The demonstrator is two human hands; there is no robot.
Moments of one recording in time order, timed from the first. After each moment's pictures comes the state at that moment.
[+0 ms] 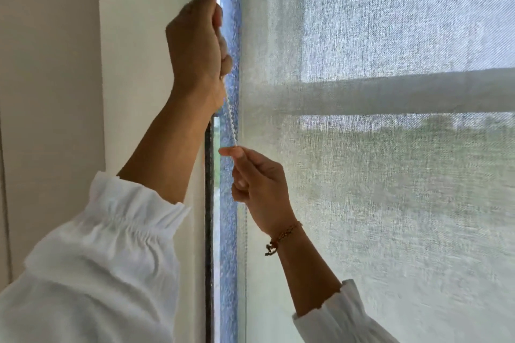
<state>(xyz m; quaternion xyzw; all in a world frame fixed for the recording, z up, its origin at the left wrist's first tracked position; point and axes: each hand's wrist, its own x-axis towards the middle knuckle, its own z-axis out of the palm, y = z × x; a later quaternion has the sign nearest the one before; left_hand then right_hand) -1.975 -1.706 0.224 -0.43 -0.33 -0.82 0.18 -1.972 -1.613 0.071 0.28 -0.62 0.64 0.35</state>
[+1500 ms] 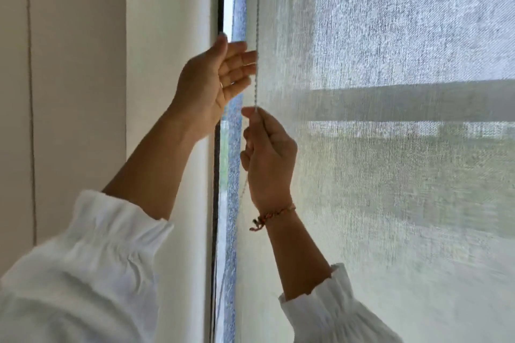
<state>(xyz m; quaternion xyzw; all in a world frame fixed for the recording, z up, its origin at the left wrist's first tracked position) -1.978 -1.717 0.200 -0.47 -0.43 -0.77 0.04 -1.946 -1.639 0.108 0.20 -0.56 0.60 0.54</state>
